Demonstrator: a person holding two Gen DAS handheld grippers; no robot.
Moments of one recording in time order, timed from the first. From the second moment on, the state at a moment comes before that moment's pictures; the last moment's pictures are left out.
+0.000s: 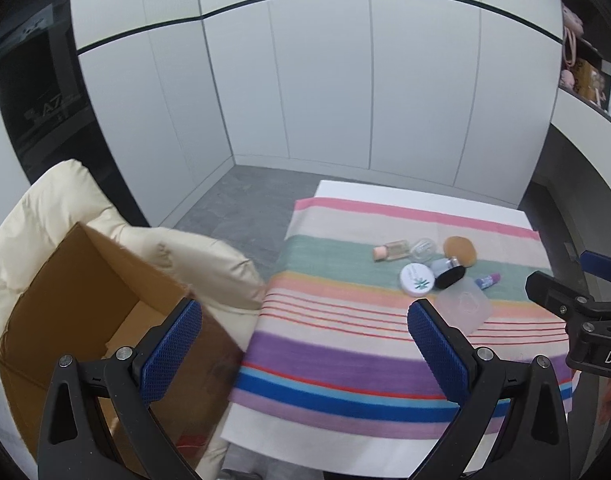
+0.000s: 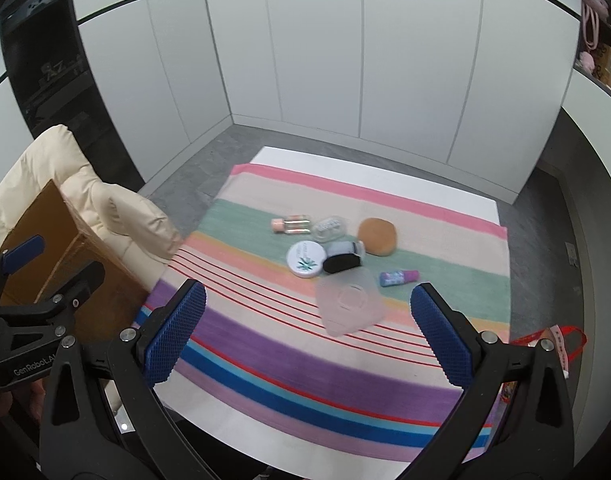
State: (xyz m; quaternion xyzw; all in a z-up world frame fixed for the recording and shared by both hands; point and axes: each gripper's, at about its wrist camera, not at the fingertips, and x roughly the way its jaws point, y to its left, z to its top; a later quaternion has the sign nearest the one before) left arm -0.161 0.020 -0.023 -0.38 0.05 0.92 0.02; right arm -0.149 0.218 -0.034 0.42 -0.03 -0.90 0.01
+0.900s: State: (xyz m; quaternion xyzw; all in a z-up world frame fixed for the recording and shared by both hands) left arm -0.179 0.090 -0.077 -0.43 0.09 0.89 0.09; right arm -0.127 0.299 -0.082 0.47 -0.05 -0.88 -0.04
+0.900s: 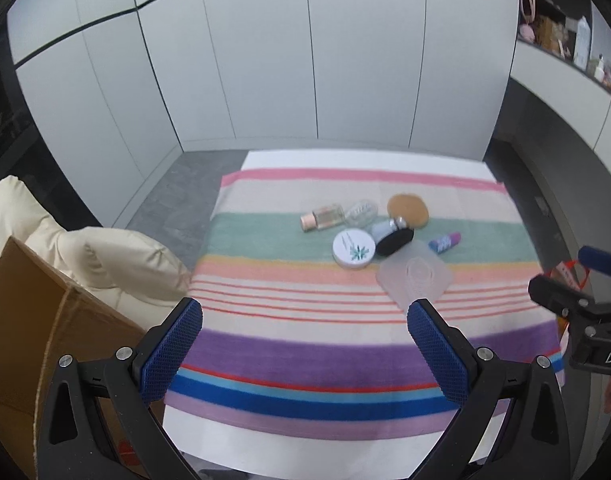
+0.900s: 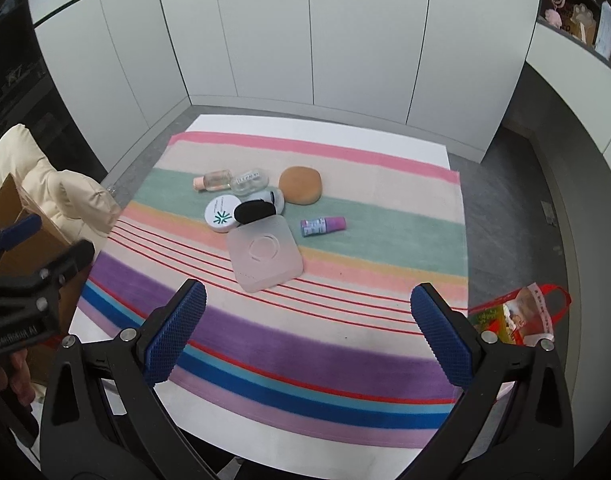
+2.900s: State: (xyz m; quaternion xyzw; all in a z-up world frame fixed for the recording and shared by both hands) left arm -0.314 0.170 -0.230 -0.48 0.10 0.86 0.17; right arm -0.242 0.321 -0.240 0.53 -0.06 -0.85 -0.03
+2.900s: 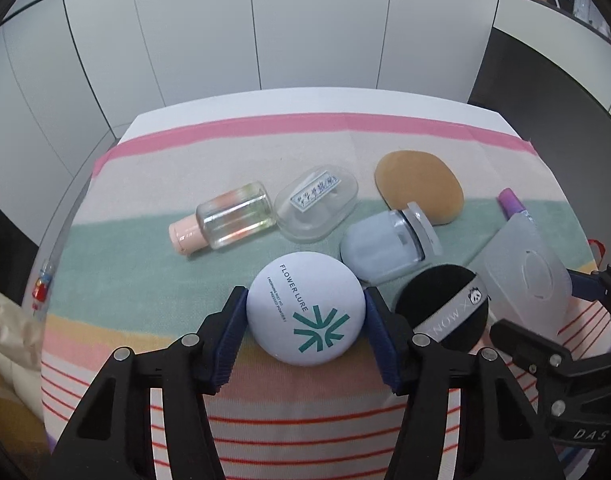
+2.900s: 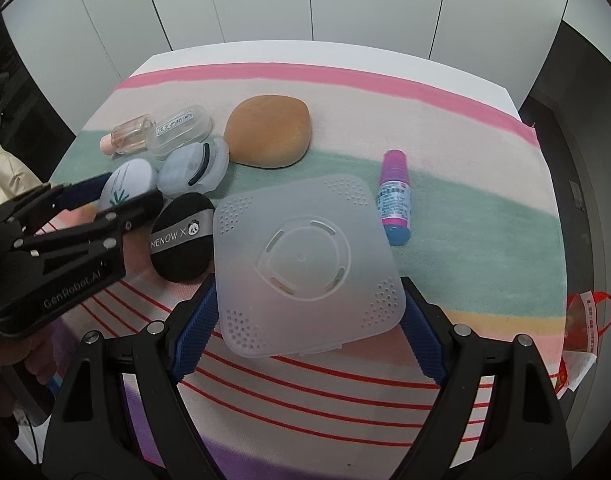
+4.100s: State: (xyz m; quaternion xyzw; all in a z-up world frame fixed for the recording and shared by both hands) left arm -0.159 0.078 -0.069 -0.44 0.05 0.89 0.13; right arm -0.126 0.298 -0.082 0.48 -0.04 -0.88 -0.02
